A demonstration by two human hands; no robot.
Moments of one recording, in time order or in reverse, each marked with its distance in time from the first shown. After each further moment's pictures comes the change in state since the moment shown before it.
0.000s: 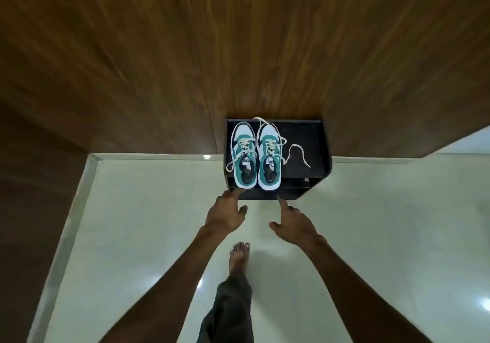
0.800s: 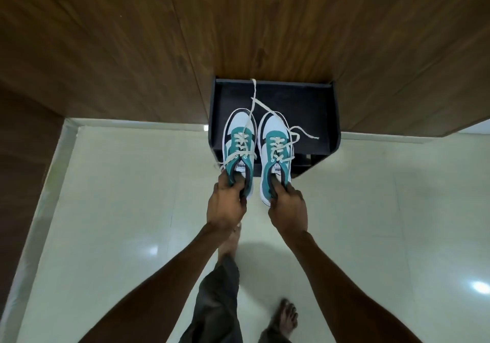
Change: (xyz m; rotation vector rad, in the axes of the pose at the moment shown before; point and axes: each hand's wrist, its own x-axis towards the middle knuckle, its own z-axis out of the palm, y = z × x) left_hand 0.044 -0.008 0.116 0.094 0.222 -0.001; right_hand 0.071 0.054 0.078 0.014 0.575 -0.200
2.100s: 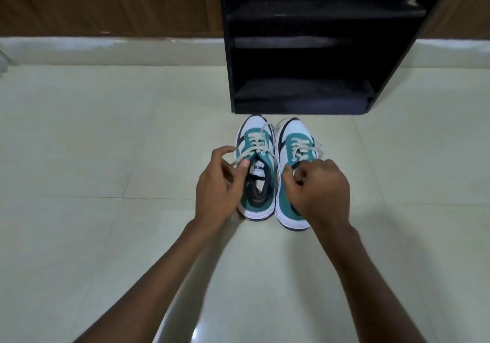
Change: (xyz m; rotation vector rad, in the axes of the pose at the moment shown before) left_hand 0.028 -0.309 0.456 -0.574 0.509 0.241; right_hand -0.066 0.142 0.501 0.081 0.571 -0.076
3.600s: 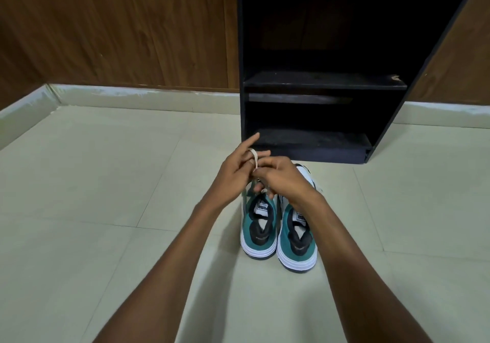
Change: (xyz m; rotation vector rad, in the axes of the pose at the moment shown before) left_hand 0.086 0.047 -0.013 -0.370 -0.294 0.053; right_hand 0.097 -0.060 -0.001 0.795 -0.714 0.224
